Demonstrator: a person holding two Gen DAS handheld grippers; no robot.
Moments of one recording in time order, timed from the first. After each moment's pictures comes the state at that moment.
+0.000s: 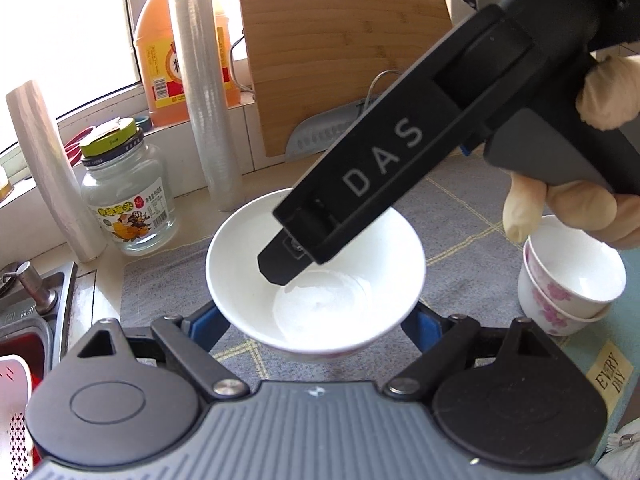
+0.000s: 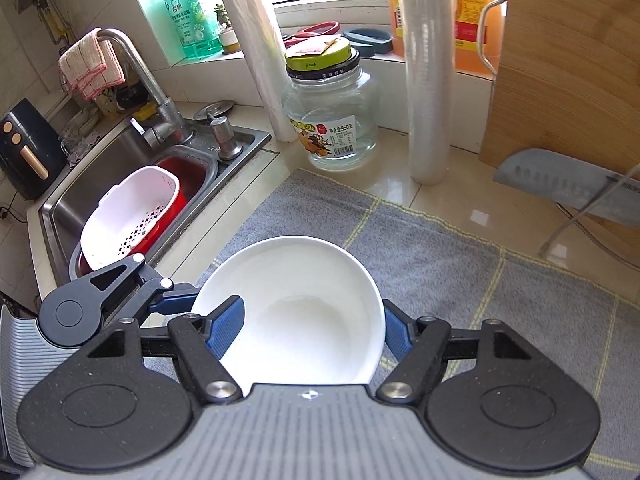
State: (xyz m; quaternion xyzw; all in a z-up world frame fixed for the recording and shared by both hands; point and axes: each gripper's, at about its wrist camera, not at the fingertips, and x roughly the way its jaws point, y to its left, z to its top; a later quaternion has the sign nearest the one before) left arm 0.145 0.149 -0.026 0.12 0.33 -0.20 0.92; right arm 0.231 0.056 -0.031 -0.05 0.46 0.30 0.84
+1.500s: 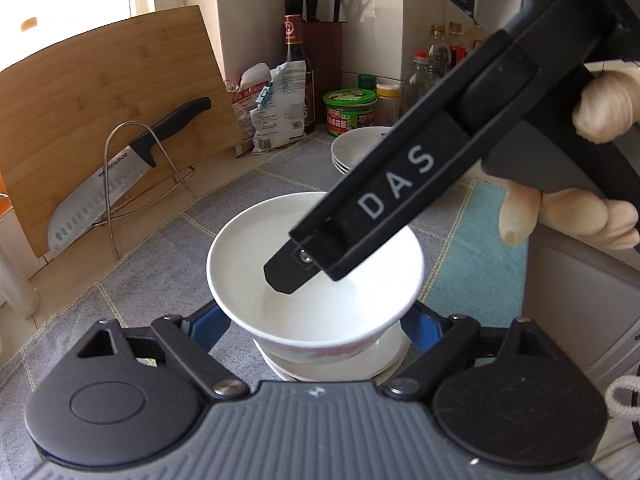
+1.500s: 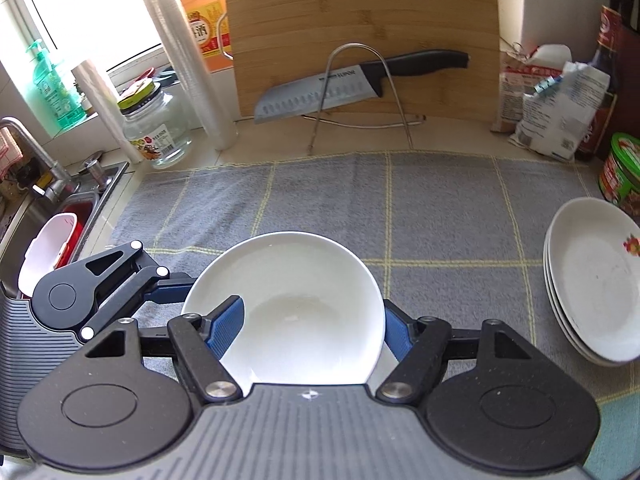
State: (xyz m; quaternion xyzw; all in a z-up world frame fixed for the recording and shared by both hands) left arm 0.101 0.002 -0.024 0.19 0.30 -0.43 0.83; right arm 0.126 -0.123 -0.020 0.05 0.46 0.09 0.88
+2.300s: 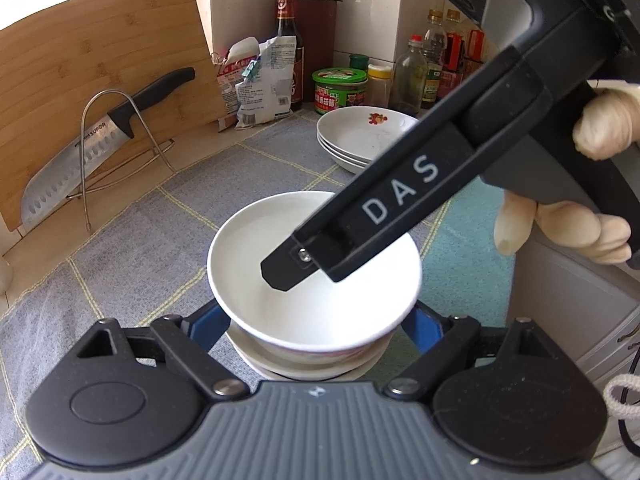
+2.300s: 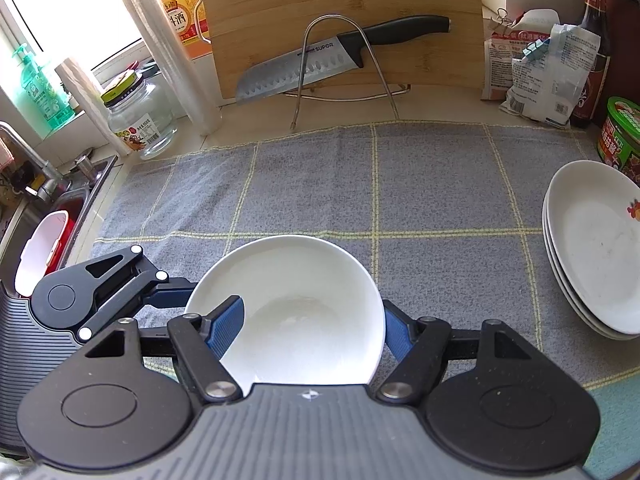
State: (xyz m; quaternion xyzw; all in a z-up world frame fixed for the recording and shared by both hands) left arm 0.104 -0.008 -0.032 0.17 0.34 -0.44 0.82; right arm 0.126 -0.135 -0.036 0.07 0.47 0.09 0.87
